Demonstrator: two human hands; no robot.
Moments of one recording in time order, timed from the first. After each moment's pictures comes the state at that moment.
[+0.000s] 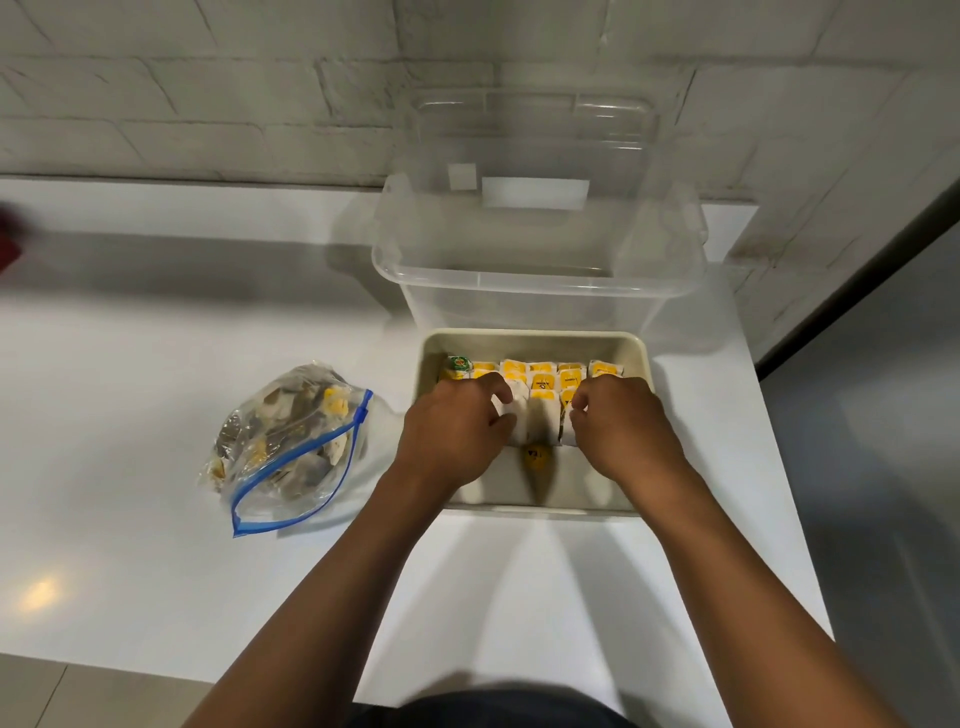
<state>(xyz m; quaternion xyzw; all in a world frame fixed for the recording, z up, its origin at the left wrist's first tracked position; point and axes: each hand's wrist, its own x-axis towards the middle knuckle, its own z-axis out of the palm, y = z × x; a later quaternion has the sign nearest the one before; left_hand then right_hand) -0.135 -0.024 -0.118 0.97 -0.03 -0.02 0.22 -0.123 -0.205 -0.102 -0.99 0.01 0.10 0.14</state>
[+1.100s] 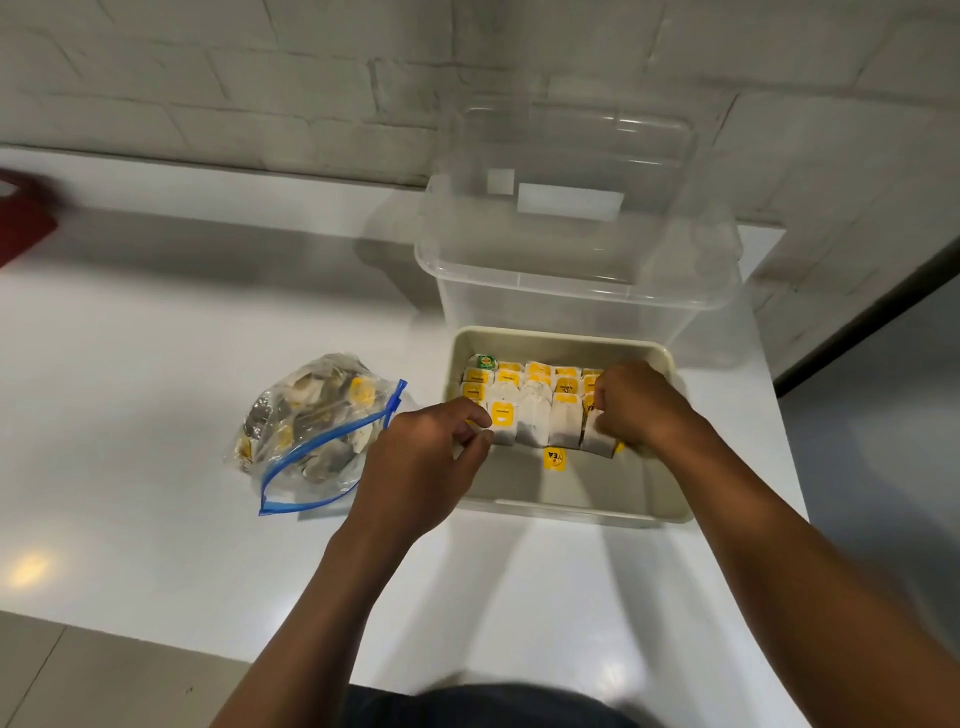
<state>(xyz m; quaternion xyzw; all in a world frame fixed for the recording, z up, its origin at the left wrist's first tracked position) -0.193 0.023 -0.106 0.95 -0.03 0.11 0.31 -0.074 -0.211 -0.122 -0.98 -0.08 0.19 0.05</state>
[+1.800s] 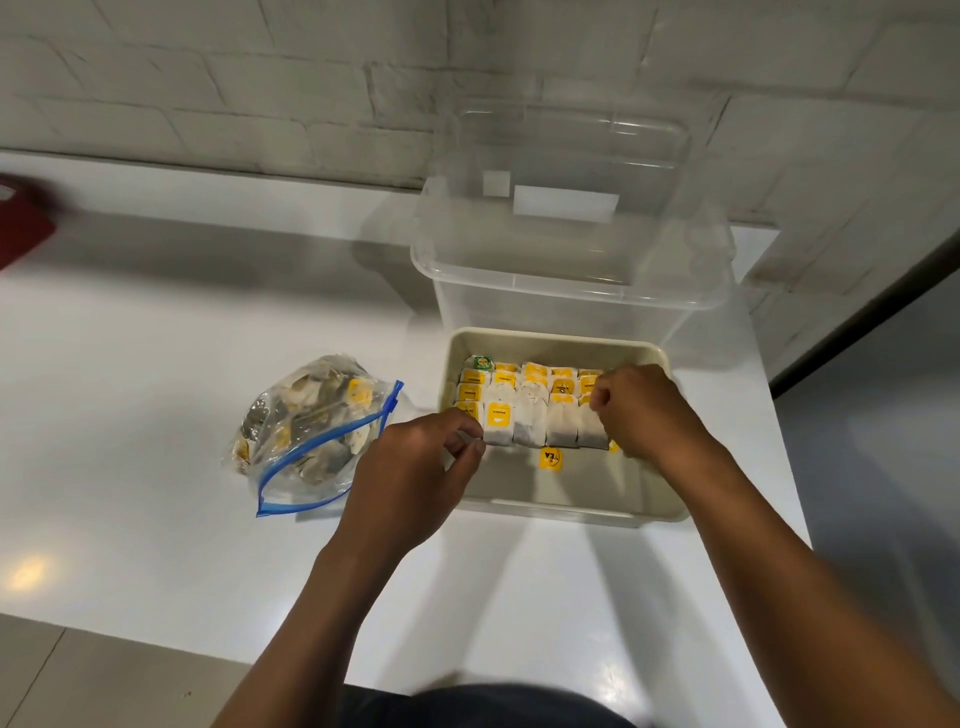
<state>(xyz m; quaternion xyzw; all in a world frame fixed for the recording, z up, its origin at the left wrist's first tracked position) -0.205 0.023 -0.103 0.94 -0.03 0.09 0.32 -0.096 -0.212 -0.107 -0.99 -0.05 0.12 0.09</state>
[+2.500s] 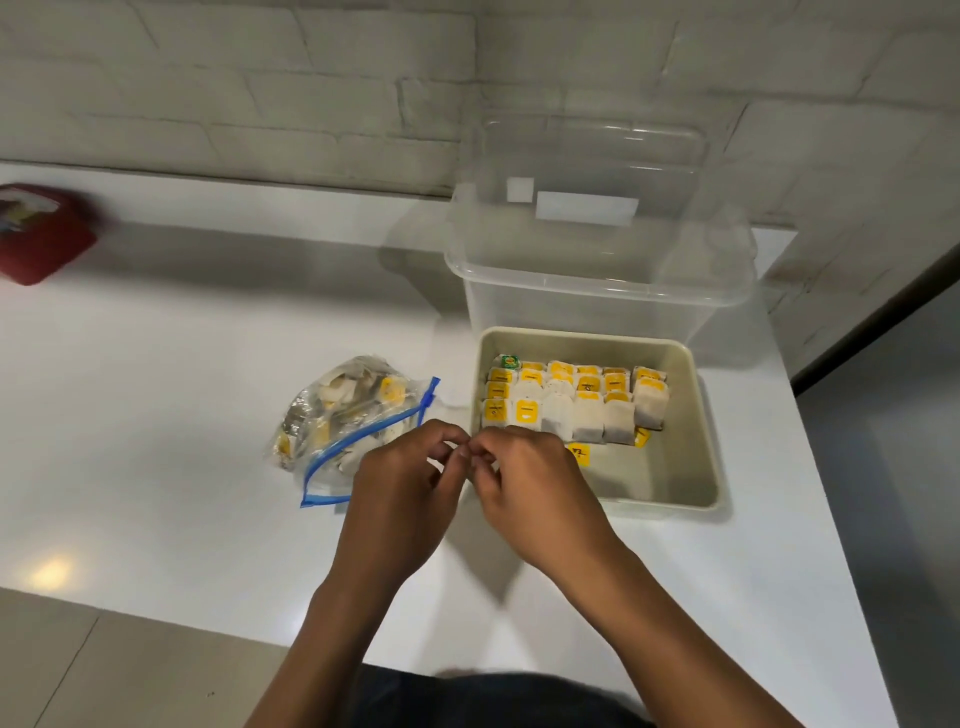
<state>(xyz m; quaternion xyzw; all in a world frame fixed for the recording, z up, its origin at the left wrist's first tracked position) -0.243 0.047 -0.089 0.92 0.04 0.10 0.39 -0.211 -0.093 -0.077 -0.94 -0.18 0.04 0.28</state>
